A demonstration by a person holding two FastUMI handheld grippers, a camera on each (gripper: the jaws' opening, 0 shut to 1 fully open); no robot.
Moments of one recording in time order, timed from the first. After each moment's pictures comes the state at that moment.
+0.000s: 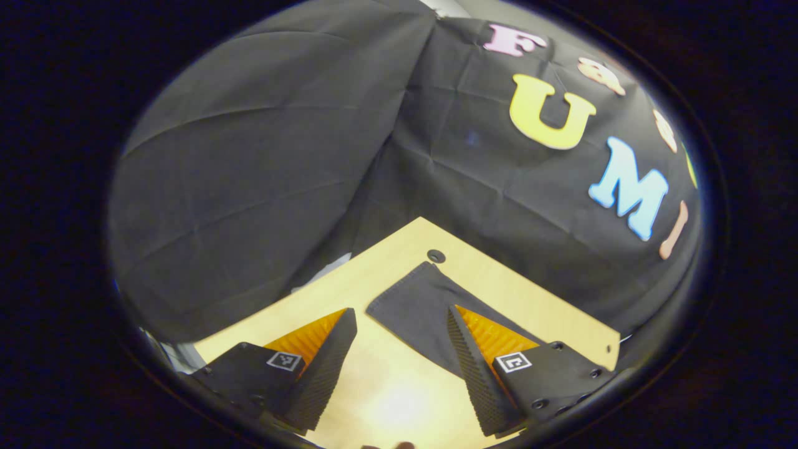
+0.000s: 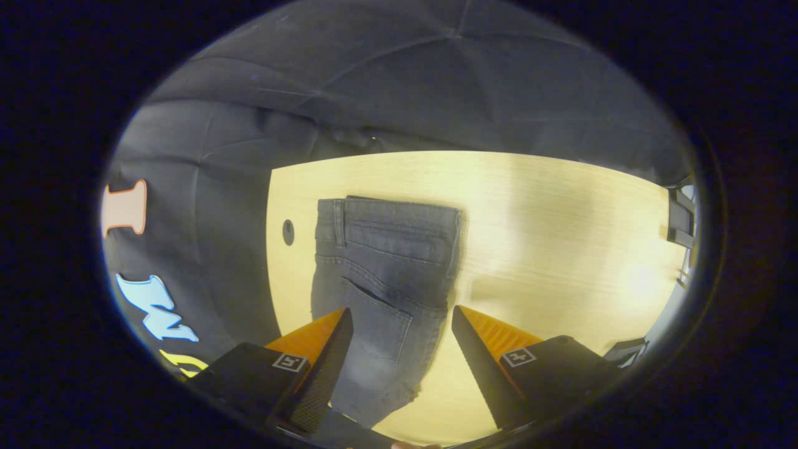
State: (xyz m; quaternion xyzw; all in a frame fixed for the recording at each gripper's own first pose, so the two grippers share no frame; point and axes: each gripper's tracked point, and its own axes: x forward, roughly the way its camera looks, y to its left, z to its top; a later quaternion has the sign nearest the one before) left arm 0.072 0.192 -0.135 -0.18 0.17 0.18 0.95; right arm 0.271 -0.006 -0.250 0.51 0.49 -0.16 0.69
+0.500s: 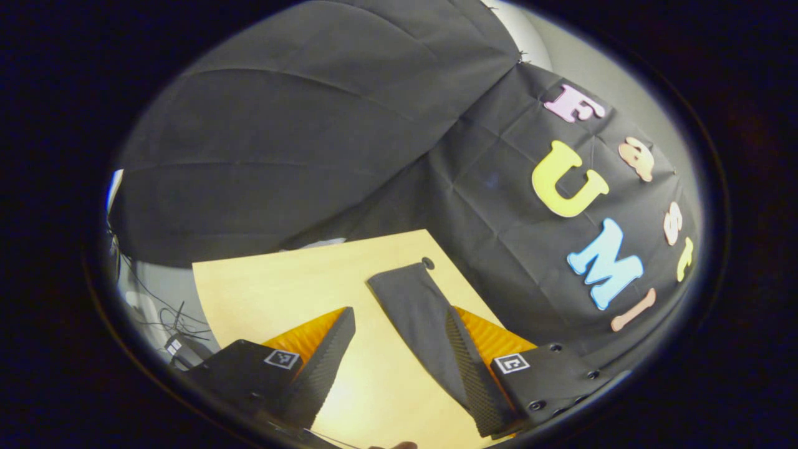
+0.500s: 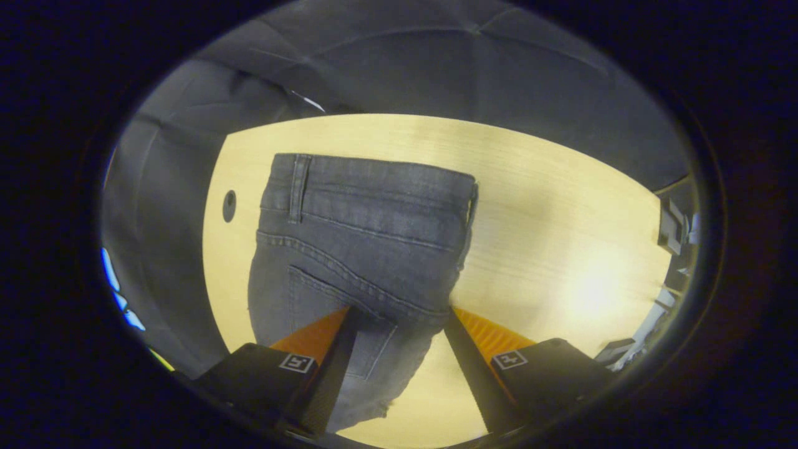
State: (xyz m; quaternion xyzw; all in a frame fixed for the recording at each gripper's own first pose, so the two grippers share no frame) left arm -0.041 0.189 -0.104 -0.30 0.09 0.19 0.93; right arm 0.273 0.015 -0.290 0.40 0.58 -0.22 0.67
